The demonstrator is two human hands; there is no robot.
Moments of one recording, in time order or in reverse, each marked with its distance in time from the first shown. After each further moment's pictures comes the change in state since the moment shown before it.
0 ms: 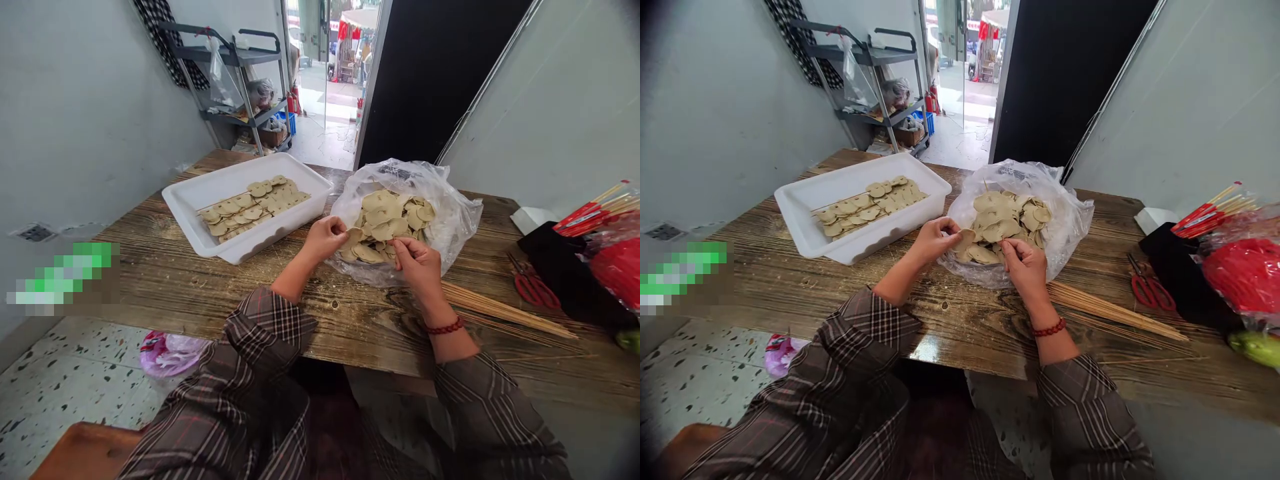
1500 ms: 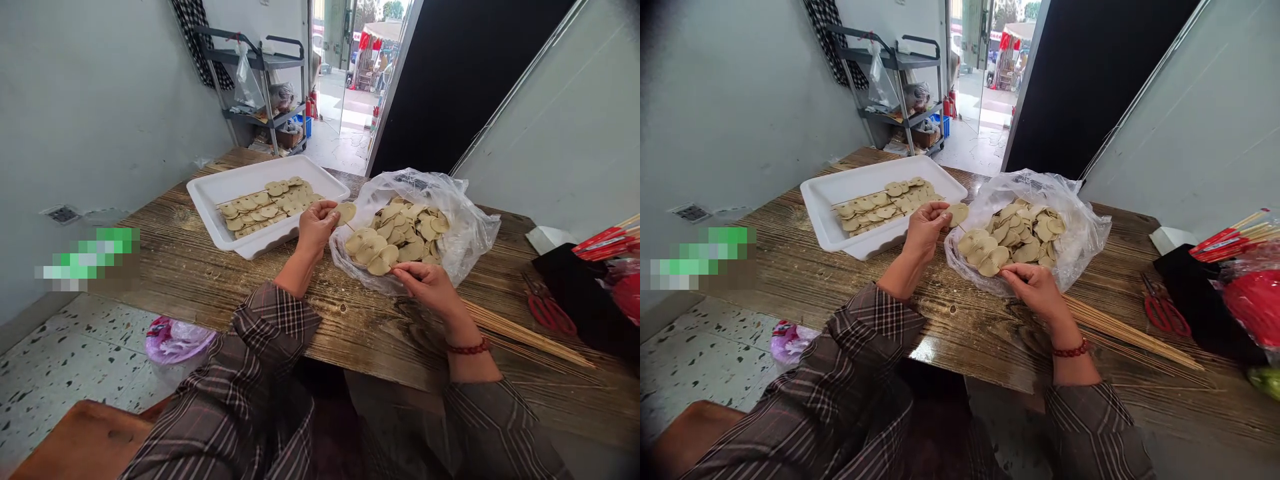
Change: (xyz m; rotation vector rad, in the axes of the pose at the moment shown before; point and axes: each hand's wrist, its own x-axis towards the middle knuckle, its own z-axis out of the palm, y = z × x) left_hand 0.003 0.006 -0.019 -0.672 0.402 -0.158; right_hand -0.008 -0.007 -0.021 -0.181 -0.470 0.012
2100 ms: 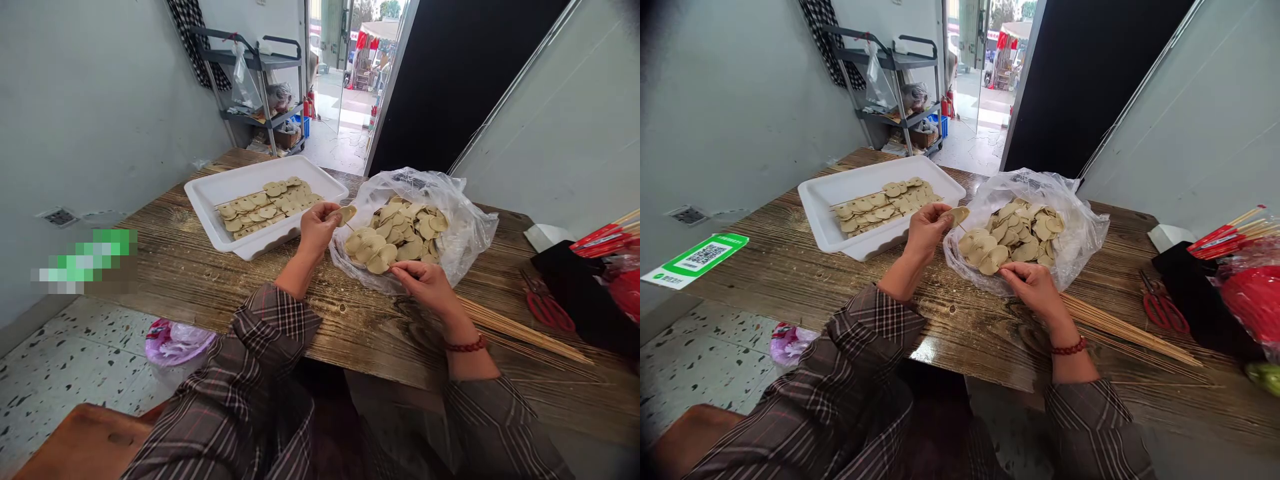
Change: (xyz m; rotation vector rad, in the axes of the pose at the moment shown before) left_hand -0.002 -0.002 0.003 0.141 -0.009 0.091; right_hand 0.003 0.006 0.002 -0.084 0.022 -0.047
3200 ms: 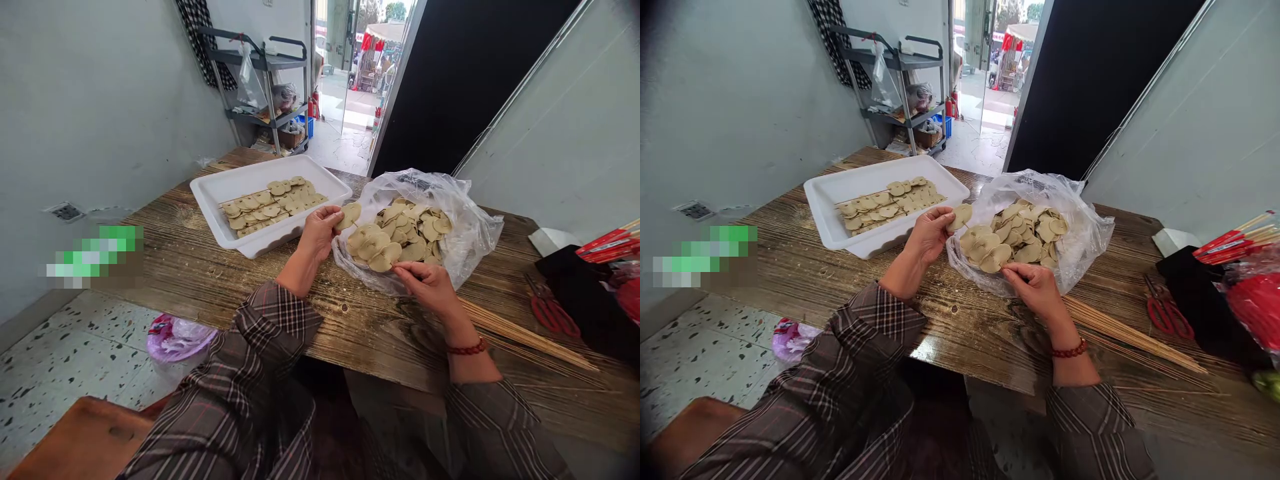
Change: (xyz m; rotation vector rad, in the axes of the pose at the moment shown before) left_hand 0.002 0.002 0.000 -0.370 -0.019 -0.289; right_hand -0.001 0.000 0.003 0.049 0.072 -0.019
